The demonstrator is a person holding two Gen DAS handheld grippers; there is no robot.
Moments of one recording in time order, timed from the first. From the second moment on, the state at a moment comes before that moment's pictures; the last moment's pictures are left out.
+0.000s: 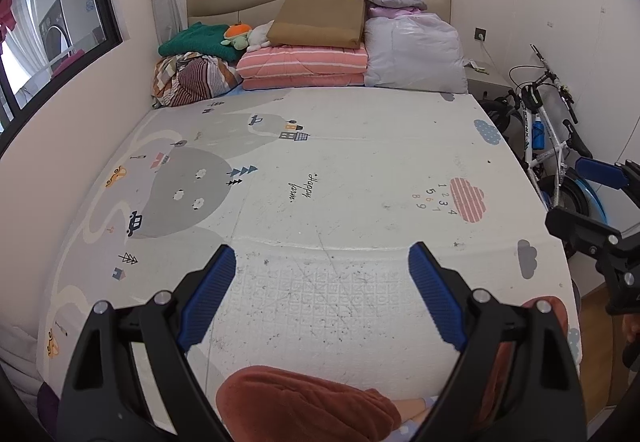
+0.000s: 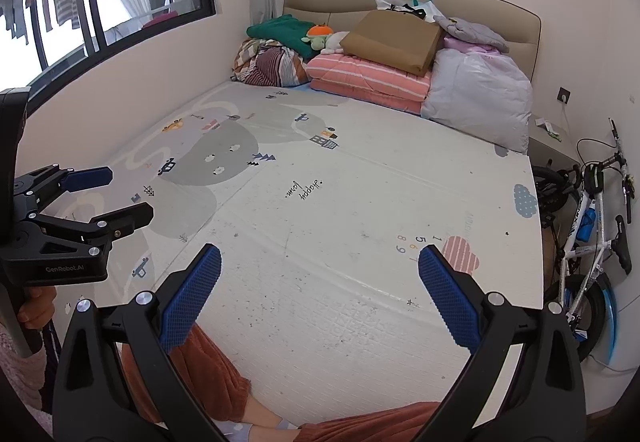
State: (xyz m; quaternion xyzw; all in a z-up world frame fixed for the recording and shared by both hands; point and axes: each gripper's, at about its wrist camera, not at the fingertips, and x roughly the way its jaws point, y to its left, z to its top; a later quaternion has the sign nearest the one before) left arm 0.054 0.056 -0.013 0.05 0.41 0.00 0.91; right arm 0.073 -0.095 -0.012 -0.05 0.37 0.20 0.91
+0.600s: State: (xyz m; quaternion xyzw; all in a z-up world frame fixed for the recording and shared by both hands) left arm 0.052 0.052 -0.015 0.06 0.41 0.01 0.91; right arm 0.074 -0.097 -0.014 -0.04 0.37 0.20 0.91
